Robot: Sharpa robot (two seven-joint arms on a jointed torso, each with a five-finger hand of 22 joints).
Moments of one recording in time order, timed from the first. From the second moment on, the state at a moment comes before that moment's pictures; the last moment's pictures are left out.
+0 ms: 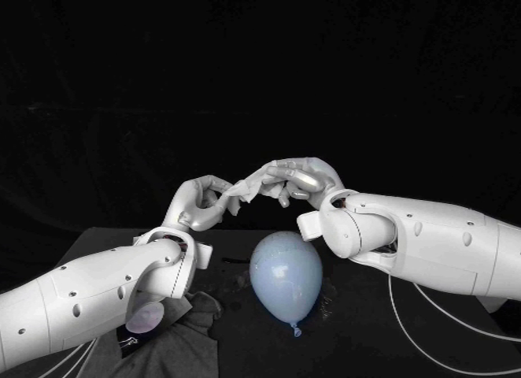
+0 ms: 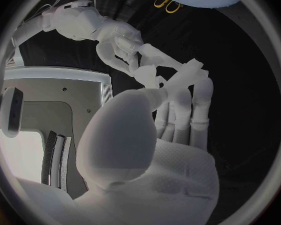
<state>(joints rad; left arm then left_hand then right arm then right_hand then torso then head) 1.19 -0.69 -0.05 1.42 -0.46 -0.79 0.49 1.52 -0.12 0.70 0.19 0.05 0.77 0.16 0.76 0.21 0.65 0.11 0.93 0.19 0.95 0.04 1.45 0.31 0.16 1.04 0.14 1.13 0.68 1.37 -0.66 -0.11 1.50 -0.01 -0.56 0.33 1.23 0.01 0.66 -0.14 0.04 0.99 0.13 0.26 0.53 1.32 0.06 0.13 0.08 1.47 -0.01 1.46 1.17 0.15 1.21 0.09 0.94 0.90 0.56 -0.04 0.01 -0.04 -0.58</state>
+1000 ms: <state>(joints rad) 1.38 -0.67 -0.05 1.30 -0.69 -0.27 0.05 1.41 -0.12 0.65 0.13 0.05 0.84 0.13 0.73 0.21 0.74 0.09 0.89 0.17 1.14 0.03 1.54 0.65 0.13 1.19 0.12 1.28 0.93 1.40 -0.70 -0.13 1.39 -0.19 -0.47 -0.09 1.23 0.01 0.69 -0.15 0.05 0.99 0.13 0.27 0.53 1.32 0.06 0.12 0.08 1.47 -0.01 1.46 1.17 0.15 1.20 0.08 0.92 0.89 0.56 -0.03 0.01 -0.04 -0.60</state>
